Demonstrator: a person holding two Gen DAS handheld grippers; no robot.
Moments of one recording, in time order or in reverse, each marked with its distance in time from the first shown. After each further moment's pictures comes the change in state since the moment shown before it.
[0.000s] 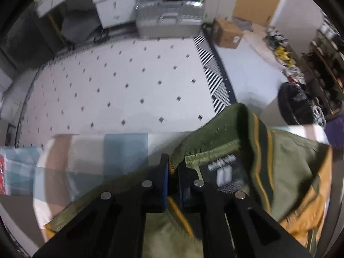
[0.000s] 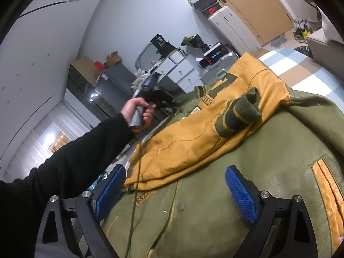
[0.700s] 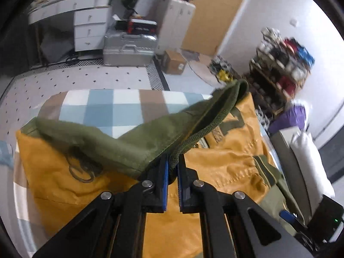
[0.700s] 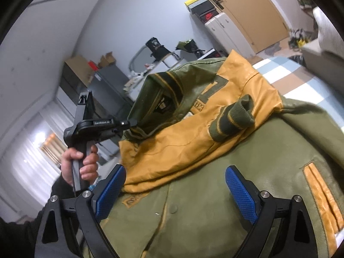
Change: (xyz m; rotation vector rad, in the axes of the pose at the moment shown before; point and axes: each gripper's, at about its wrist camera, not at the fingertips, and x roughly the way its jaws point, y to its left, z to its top) left arm -0.068 0.023 -0.149 0.006 -0.294 -0.353; right arm 0.002 0.020 0.002 -0.085 0.002 -0.119
